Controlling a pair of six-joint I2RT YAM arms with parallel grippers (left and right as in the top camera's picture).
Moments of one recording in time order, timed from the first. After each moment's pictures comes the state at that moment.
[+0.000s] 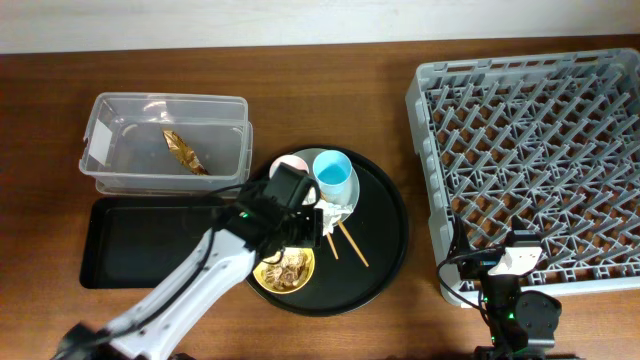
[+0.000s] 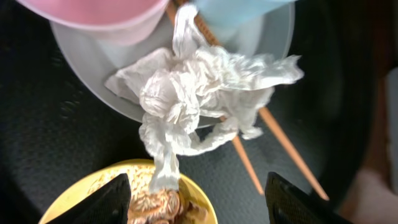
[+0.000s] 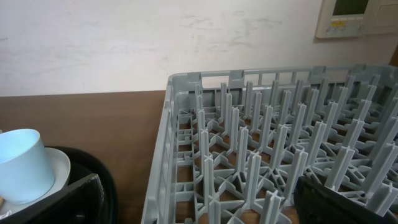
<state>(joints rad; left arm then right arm) -0.59 1.47 0.97 -0.64 0.04 -0.49 -0.08 0.02 0.01 -0.07 -0.08 0.04</state>
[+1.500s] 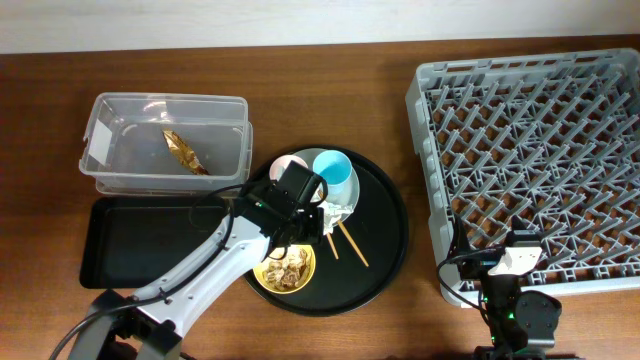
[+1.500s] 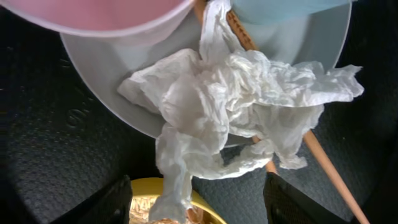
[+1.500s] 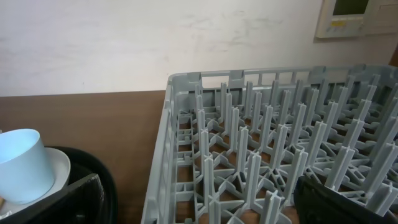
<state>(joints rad) -0.59 1.57 0.99 -0.63 -0.02 -0.50 -0.08 0.02 0.01 -0.07 -0.08 0.04</state>
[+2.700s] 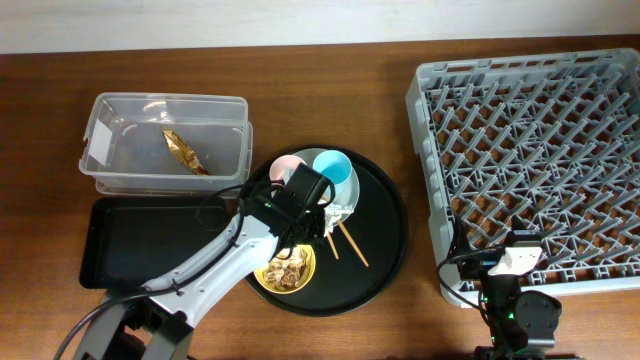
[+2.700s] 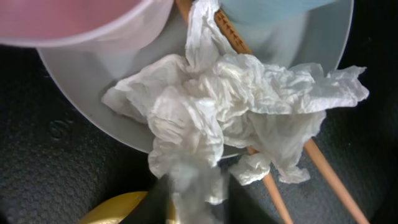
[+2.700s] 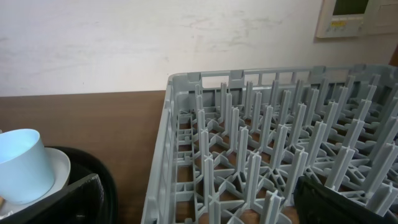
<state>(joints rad) -0.62 1.61 0.99 -0.59 -0.05 -0.50 -0.08 0.02 0.01 -0.07 -0.08 0.04</state>
